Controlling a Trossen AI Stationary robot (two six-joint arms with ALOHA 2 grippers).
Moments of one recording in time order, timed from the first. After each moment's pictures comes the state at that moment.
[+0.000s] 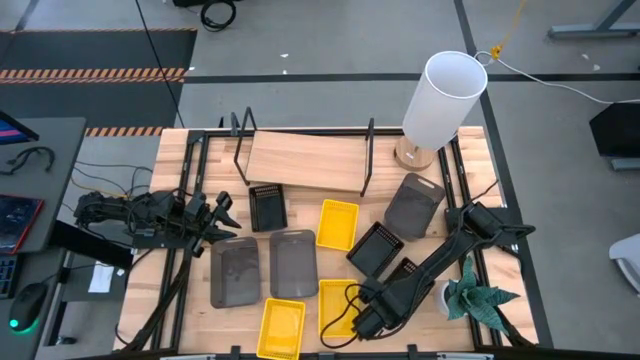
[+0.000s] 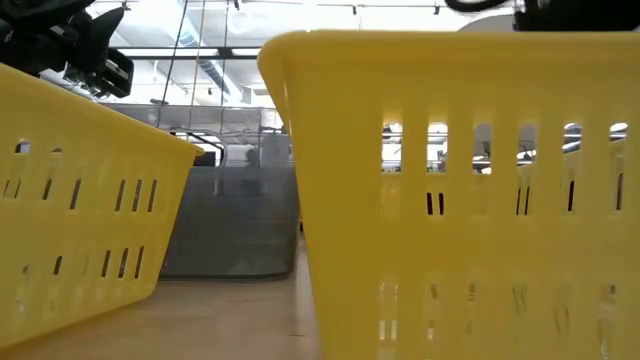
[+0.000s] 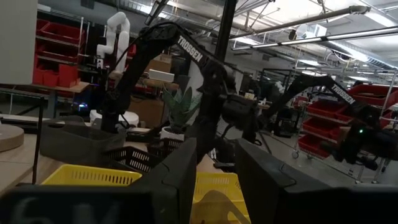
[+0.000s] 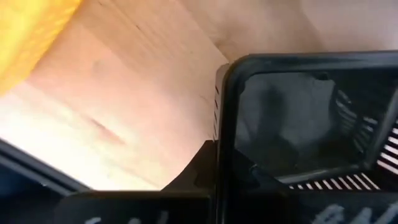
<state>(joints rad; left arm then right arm) -0.14 0.01 0.01 0.24 0.15 -0.25 0.67 2.08 1.60 -1.16 -0.12 1.45</state>
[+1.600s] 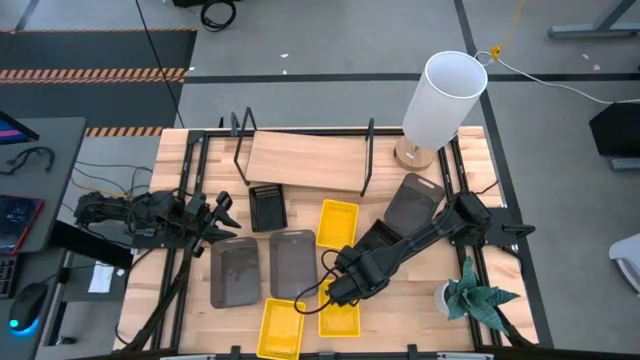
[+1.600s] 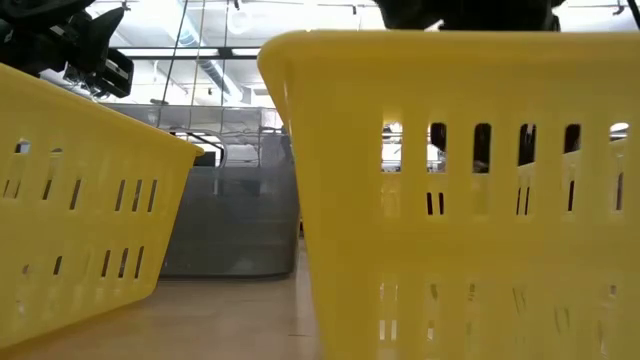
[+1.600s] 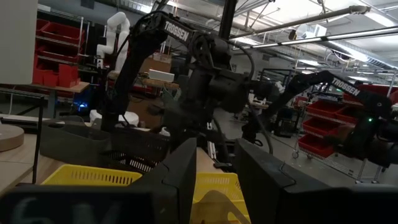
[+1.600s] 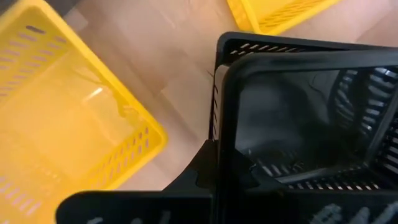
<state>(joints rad) -0.14 0.01 0.01 0.24 0.15 -0.25 0.48 2.08 1.76 -1.32 0.17 1.20</state>
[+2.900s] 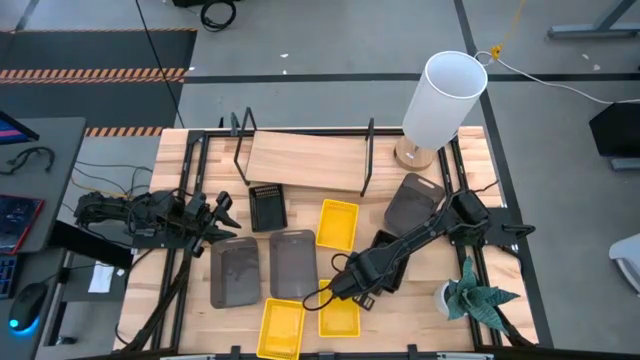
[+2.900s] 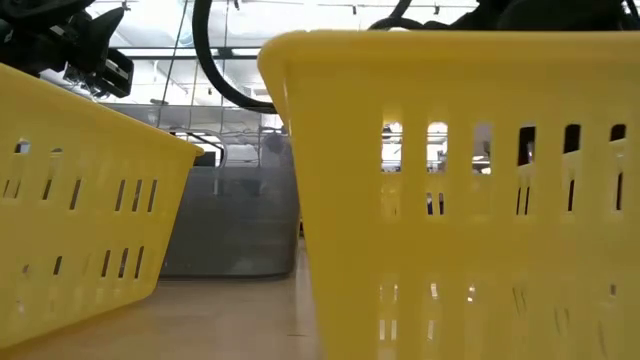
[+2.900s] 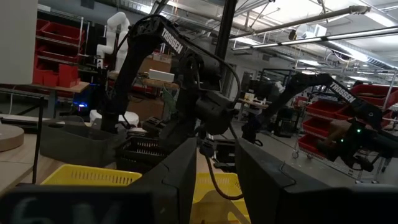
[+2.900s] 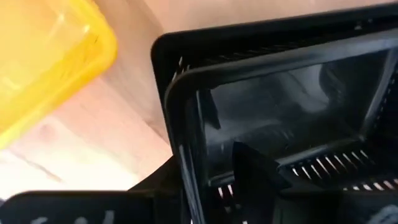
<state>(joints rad) -0.14 0.01 0.01 0.24 0.15 -0.25 0.46 2.08 1.61 -1.29 -0.14 1.06</state>
